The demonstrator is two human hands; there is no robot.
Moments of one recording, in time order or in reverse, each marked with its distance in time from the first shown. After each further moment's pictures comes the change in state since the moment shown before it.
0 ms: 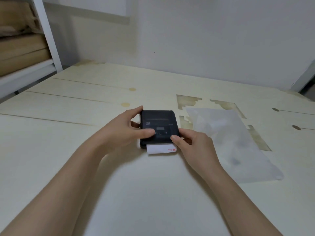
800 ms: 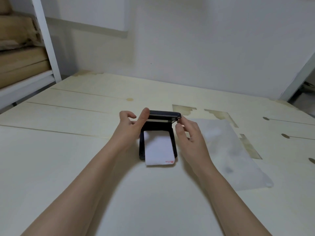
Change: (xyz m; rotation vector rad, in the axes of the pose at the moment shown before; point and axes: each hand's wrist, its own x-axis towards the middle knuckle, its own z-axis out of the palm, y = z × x) left_hand 0.026 0.010 0.021 -0.310 0.250 -0.027; right_hand 0.027 -0.007 0.001 0.261 0.111 -0.142
